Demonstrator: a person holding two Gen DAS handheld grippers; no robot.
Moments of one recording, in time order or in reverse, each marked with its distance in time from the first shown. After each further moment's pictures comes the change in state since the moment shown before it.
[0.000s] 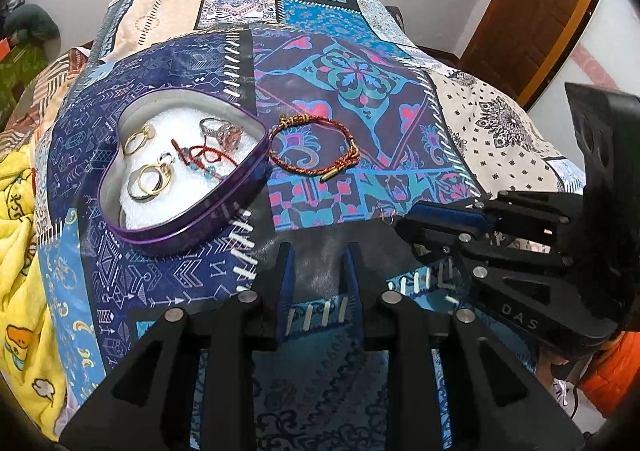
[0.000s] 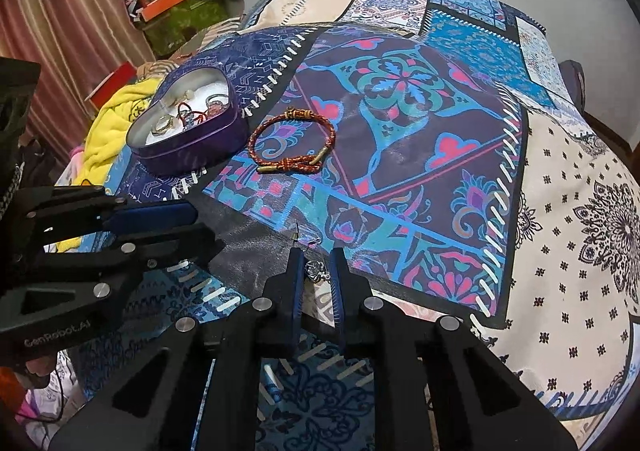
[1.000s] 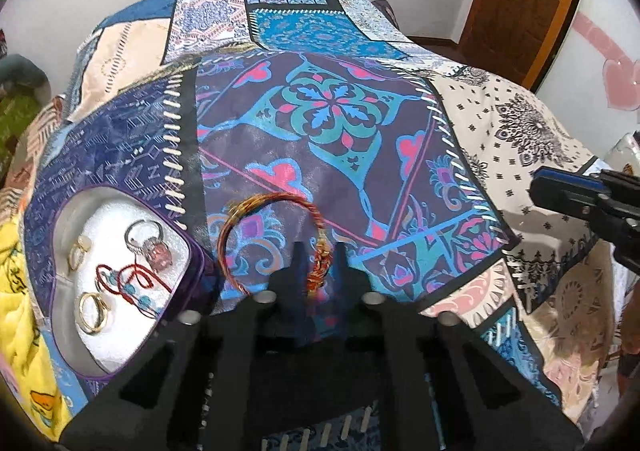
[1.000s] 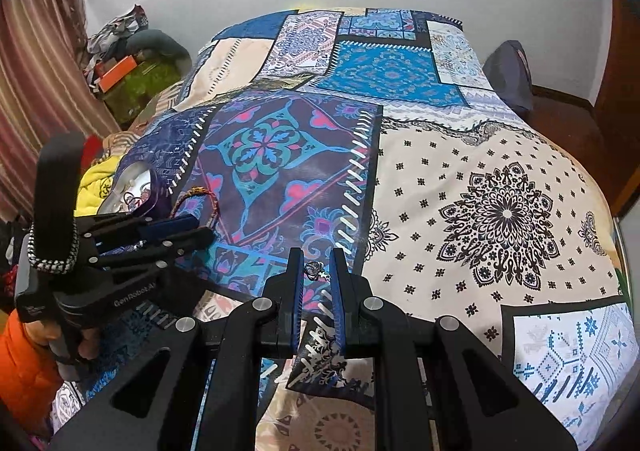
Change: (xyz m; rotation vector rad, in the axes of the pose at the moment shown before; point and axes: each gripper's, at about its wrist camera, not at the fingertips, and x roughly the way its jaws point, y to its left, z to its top) left arm 0.049 -0.026 0.044 0.122 -0.009 0.059; right arm -0.054 -0.077 0.000 0.189 -0.131 -0.068
